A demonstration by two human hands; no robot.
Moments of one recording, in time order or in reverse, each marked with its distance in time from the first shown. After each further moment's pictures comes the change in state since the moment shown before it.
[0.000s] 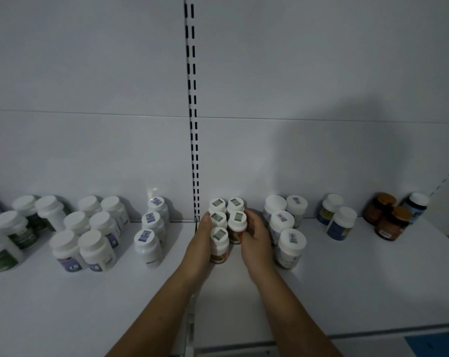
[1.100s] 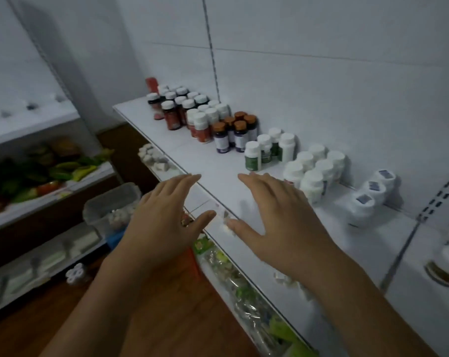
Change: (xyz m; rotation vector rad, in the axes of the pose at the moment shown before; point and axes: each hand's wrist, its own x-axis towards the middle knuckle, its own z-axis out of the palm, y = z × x) left_hand -0.371 0.154 -0.157 1.723 1.028 -0.036; right_hand -0.205 -0.159 0.146 -0.575 -1.138 -0.936
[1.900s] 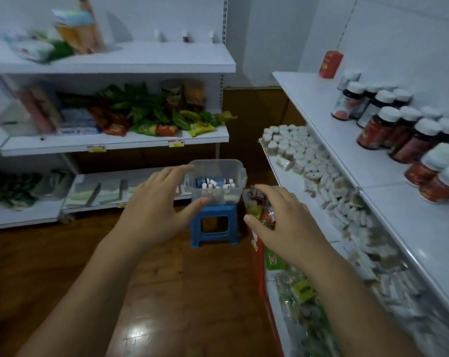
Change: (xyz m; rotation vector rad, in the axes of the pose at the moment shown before) left_hand -0.018 -0.458 -0.044 -0.085 0.125 -0.554; right_hand 0.309 -0.265 0.296 0.102 -0.354 -0.244
